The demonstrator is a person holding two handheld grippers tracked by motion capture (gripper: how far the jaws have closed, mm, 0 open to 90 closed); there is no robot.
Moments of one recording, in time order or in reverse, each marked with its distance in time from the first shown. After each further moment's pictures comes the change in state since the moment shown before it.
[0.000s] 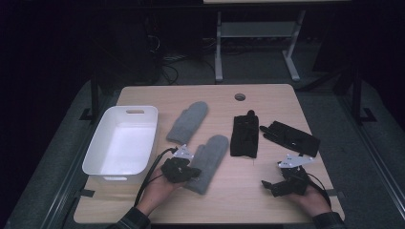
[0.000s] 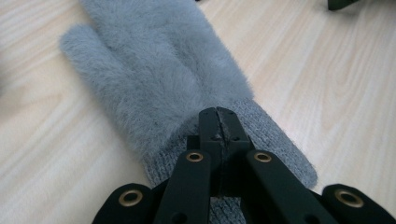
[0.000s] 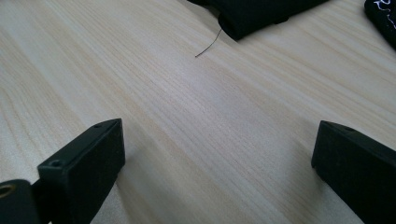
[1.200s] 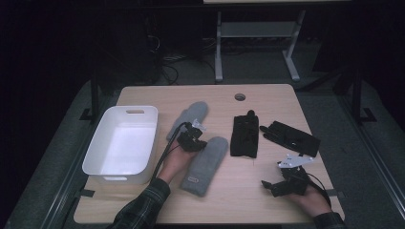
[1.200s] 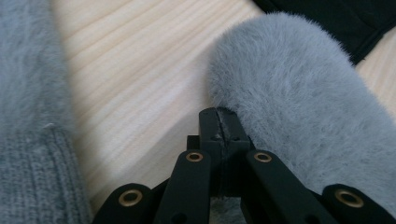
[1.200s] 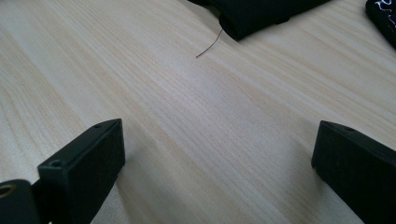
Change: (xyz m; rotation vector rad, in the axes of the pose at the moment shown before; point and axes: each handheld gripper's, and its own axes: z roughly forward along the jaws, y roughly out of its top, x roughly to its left) left arm 0.069 0.064 0.064 0.049 0.144 -0.015; right arm 0.000 0.000 0.000 -0.001 0.002 -0.002
